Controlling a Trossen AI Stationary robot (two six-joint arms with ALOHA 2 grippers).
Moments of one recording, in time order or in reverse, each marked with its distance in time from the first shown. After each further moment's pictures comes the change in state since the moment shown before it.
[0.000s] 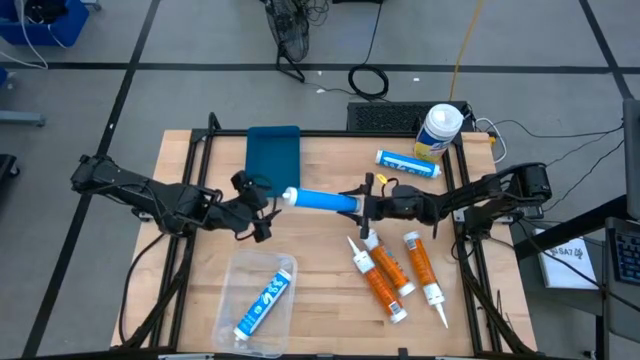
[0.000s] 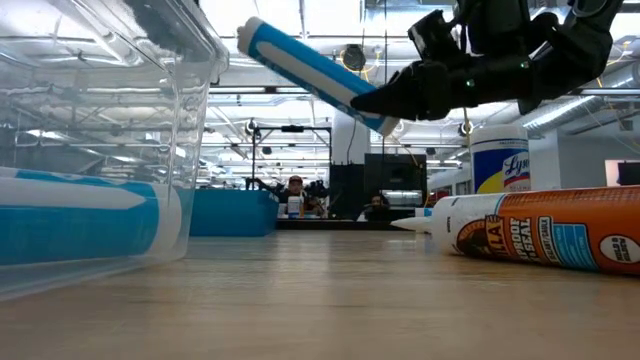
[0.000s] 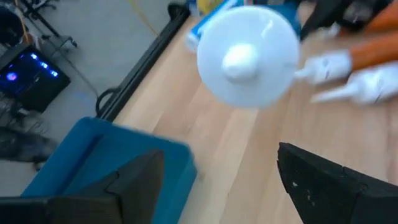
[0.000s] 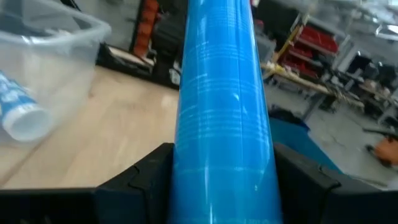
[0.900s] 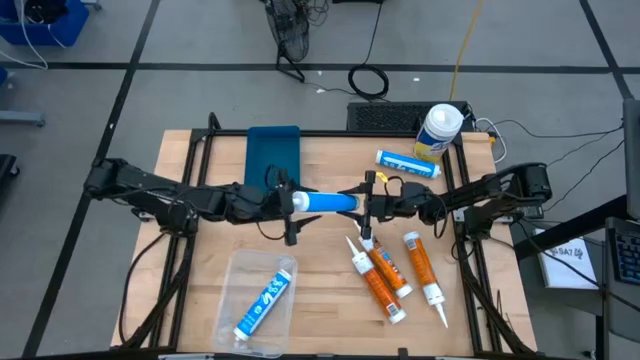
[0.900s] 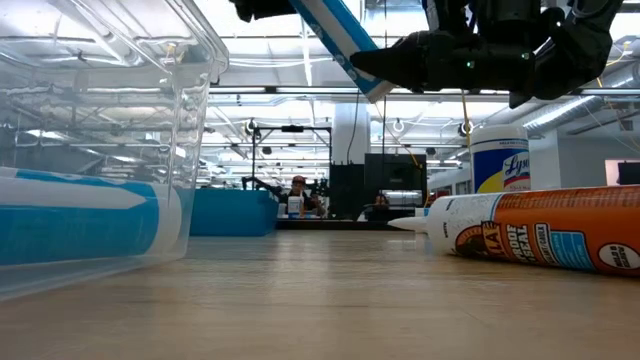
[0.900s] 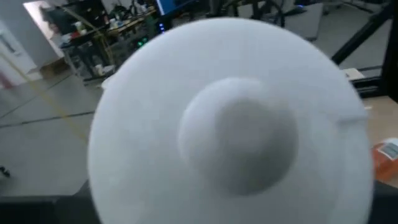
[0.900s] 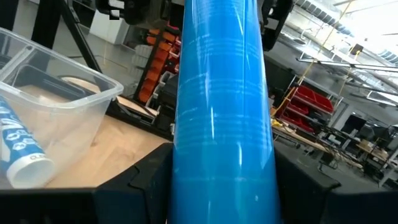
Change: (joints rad) left arm 0.115 0.189 0.001 0.734 0.342 0.475; right arm -0.002 -0.001 0.001 0.193 -0.108 -0.085
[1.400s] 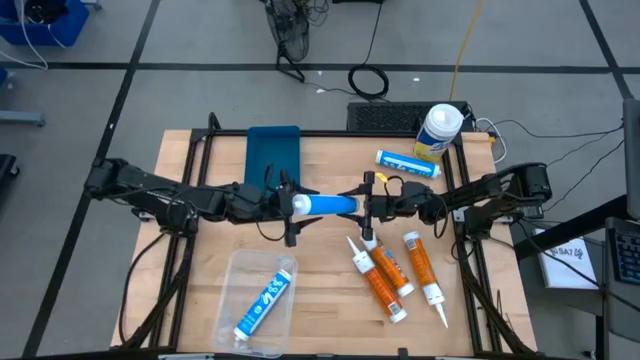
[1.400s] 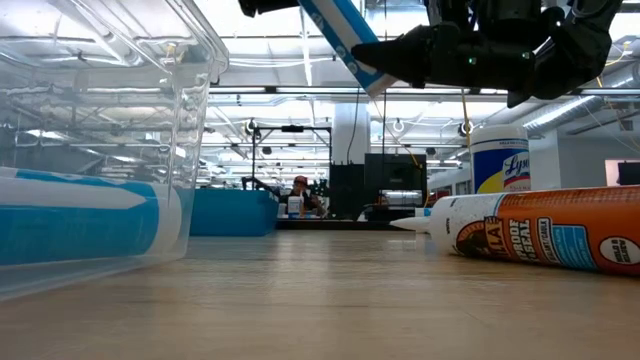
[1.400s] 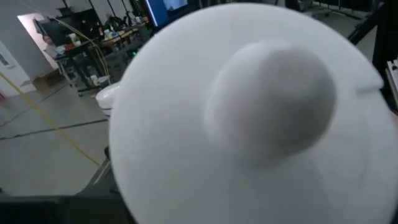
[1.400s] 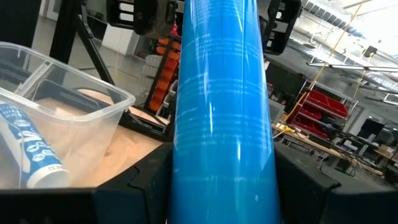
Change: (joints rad) left arm 0.001 0.001 0.000 0.044 0.029 0.030; right arm -0.006 0.000 0.000 0.011 -0.053 0.038
